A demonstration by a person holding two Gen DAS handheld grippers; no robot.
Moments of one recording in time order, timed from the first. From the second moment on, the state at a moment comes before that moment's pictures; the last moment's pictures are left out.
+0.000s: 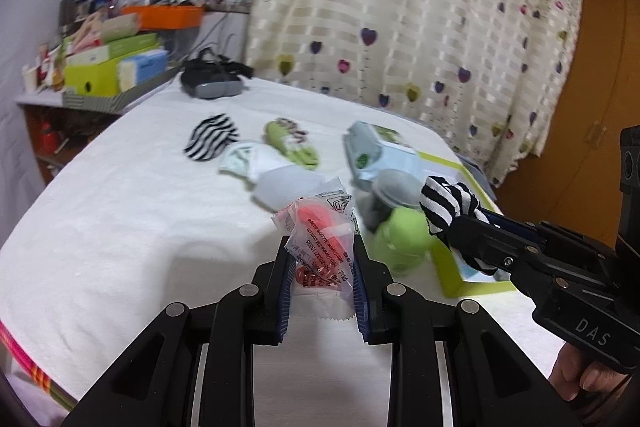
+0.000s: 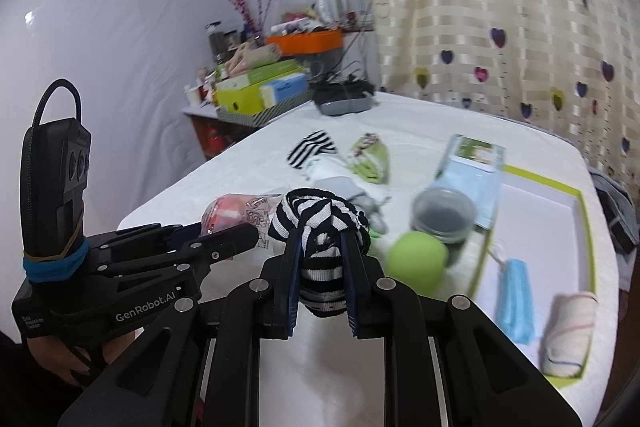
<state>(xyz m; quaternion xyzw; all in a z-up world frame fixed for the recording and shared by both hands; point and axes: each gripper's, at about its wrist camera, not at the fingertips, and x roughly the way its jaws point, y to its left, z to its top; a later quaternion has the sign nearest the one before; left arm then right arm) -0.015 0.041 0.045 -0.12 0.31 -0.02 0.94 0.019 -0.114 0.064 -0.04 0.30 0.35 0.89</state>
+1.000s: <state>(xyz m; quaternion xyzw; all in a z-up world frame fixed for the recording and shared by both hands) 0.031 -0.070 0.058 -0.07 0.32 -0.14 0.93 0.041 -0.259 0.065 0.04 0.29 0.21 0.93</state>
